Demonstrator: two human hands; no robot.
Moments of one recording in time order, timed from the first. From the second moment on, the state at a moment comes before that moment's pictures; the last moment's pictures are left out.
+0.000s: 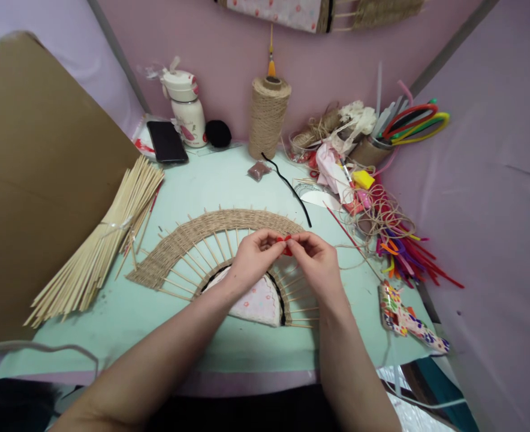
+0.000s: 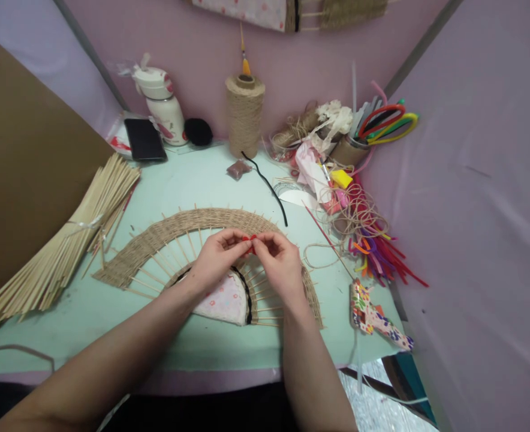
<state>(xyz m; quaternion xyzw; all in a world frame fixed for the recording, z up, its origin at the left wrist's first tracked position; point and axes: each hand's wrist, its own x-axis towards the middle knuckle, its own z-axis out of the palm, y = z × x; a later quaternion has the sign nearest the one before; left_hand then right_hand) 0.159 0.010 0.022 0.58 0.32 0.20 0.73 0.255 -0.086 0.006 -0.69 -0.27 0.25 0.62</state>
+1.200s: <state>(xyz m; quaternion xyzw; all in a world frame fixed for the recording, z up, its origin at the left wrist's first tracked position) 0.161 0.007 0.012 0.54 0.32 0.20 0.75 0.255 -0.085 0.011 -0.68 -0.20 0.28 0.65</state>
